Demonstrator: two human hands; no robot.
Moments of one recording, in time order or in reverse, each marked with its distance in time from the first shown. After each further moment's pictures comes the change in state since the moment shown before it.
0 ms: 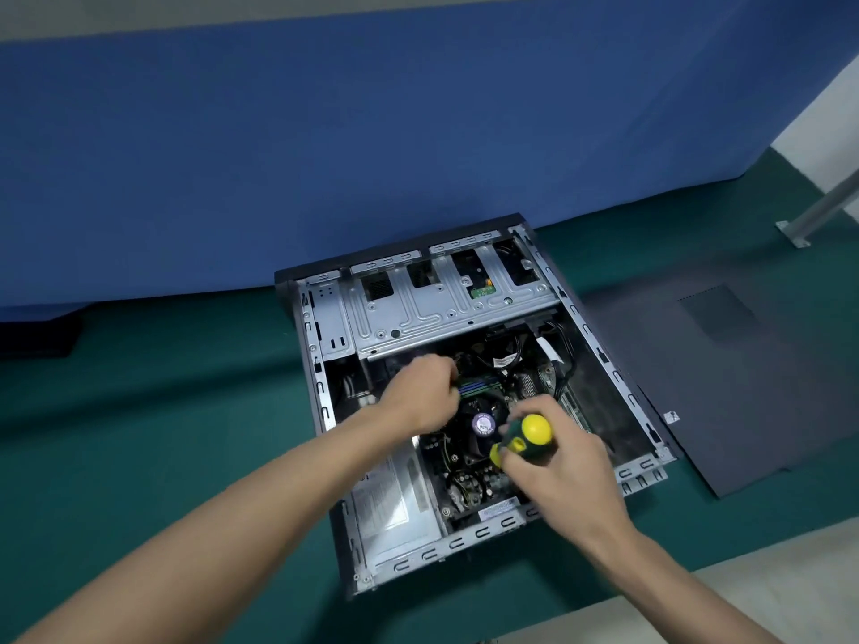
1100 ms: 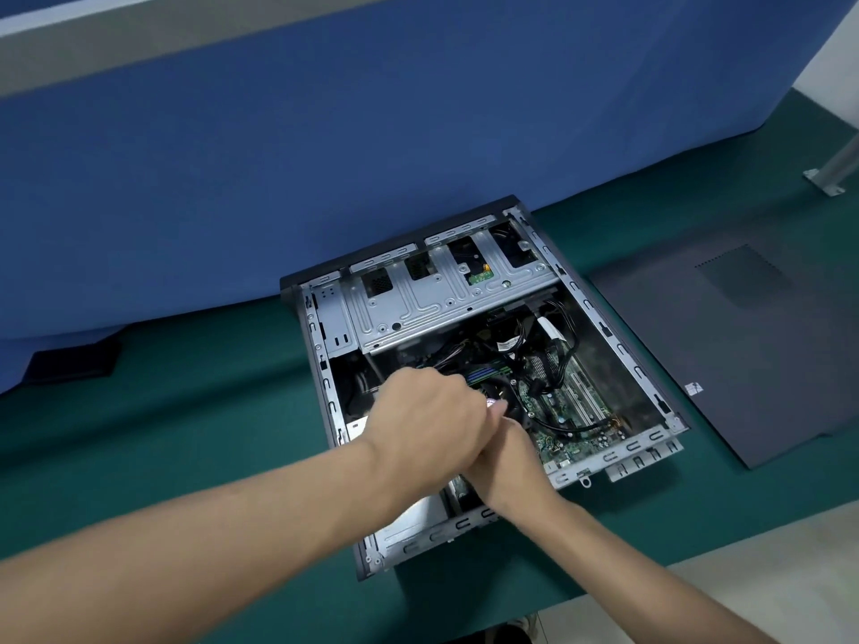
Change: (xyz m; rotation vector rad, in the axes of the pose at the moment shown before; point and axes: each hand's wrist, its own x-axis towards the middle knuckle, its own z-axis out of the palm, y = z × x) left_hand -0.088 0.060 -0.036 0.894 0.144 0.376; right_hand 0.013 0.007 0.056 0.136 -0.194 -0.107
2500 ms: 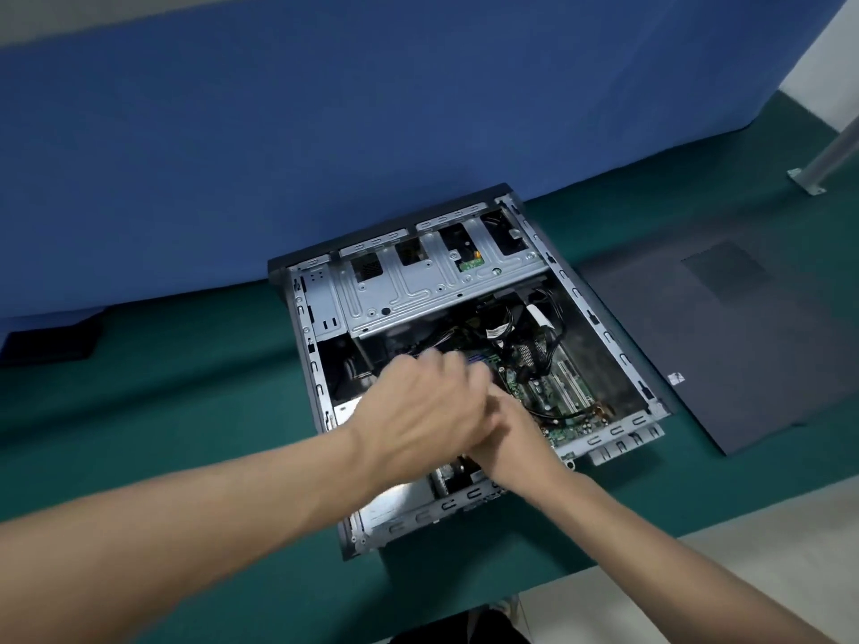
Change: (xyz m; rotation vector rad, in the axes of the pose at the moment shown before) left_hand -0.002 -0.001 0.014 -0.046 0.341 0.051; right_hand 0.003 0.009 -0.015 -0.073 -0.090 -0.031
